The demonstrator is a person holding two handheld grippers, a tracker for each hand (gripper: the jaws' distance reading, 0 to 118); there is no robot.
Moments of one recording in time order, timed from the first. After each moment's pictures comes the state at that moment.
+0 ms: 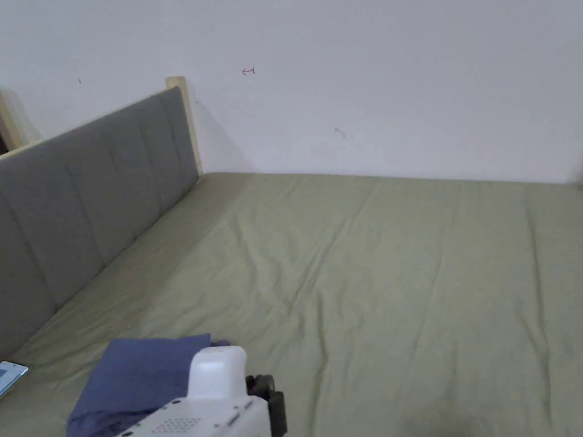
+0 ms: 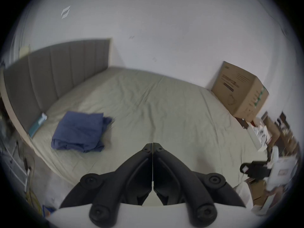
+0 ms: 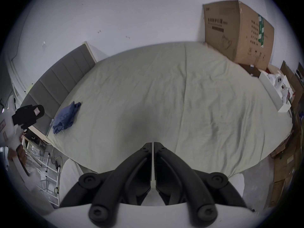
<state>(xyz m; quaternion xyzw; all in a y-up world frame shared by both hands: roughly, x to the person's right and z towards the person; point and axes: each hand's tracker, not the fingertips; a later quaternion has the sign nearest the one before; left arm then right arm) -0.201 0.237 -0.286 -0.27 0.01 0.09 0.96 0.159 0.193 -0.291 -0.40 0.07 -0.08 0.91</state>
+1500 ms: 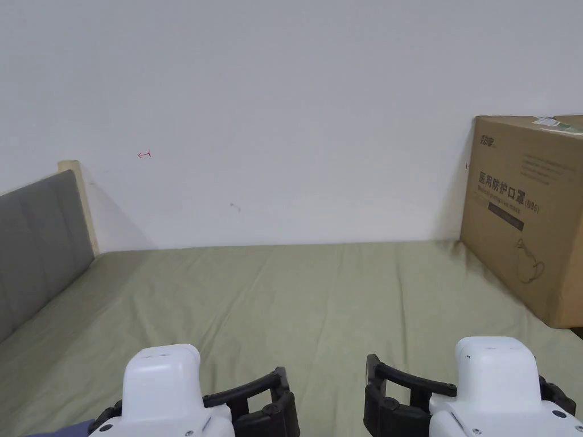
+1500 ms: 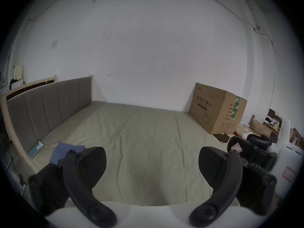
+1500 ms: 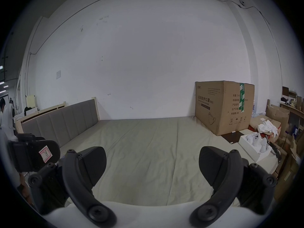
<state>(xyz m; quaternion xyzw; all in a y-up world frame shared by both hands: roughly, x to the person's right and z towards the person) -0.101 0.347 -0.233 -0.16 -0.04 0.08 0.98 0.134 0.329 -0.239 -0.09 0.02 -0.03 0.99</state>
